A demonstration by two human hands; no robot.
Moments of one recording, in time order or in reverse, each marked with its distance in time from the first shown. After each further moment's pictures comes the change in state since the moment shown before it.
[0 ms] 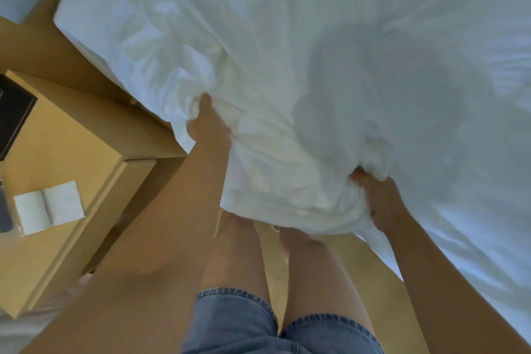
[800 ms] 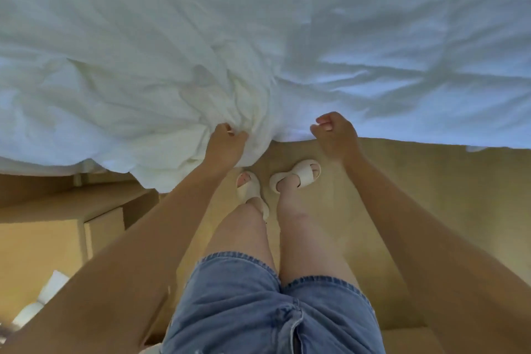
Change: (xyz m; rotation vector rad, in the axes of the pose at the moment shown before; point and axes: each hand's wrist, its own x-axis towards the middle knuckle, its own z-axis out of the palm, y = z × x) left_hand -0.105 -0.153 -0.046 1.347 -0.818 0.535; right_hand -0.107 0.117 -0.048 -0.104 0.443 -0.172
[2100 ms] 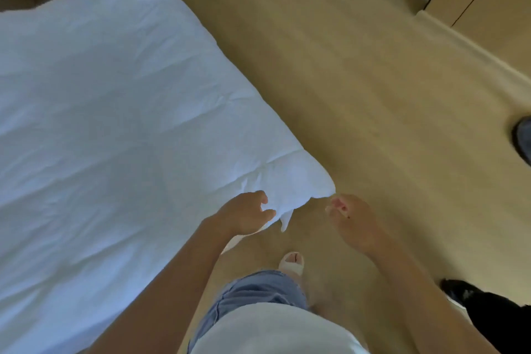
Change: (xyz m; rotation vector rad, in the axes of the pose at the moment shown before) left_hand -0.340 0.397 0.732 1.140 -0.552 0.782; right_hand -0.059 0.390 -0.789 -0.001 0.397 0.058
